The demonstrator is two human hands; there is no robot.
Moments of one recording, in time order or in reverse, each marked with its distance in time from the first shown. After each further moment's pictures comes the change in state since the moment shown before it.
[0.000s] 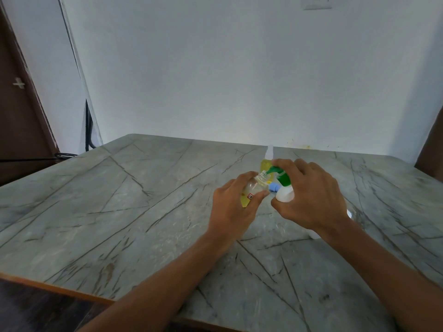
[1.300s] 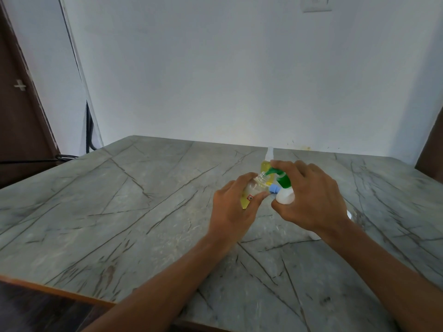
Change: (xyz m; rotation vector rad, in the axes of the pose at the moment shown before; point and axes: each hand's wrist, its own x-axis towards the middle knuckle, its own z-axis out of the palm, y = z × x) left_hand 0.000 0.002 0.000 -0.024 0.033 0.009; right_hand 0.000 0.000 -0.001 0.024 0.031 -0.024
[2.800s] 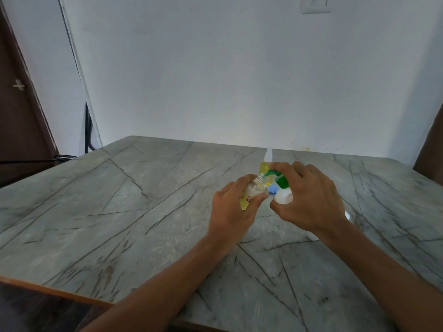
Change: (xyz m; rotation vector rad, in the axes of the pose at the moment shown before) left_hand -0.002 0.000 0.000 0.052 -0.032 -0.011; right_hand 0.001 -0.001 0.002 0.001 -0.004 0.014
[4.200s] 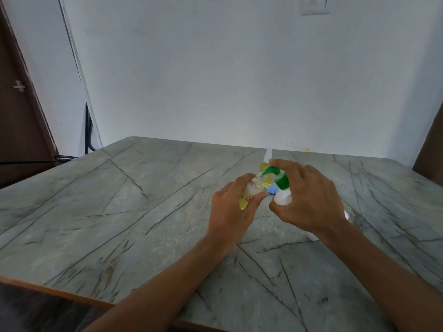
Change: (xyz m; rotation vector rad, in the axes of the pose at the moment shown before) left_hand 0.001 -0.001 0.001 -0.015 0.039 0.020; right_hand 0.000 -0.001 -0.003 0.018 0.016 -0.021
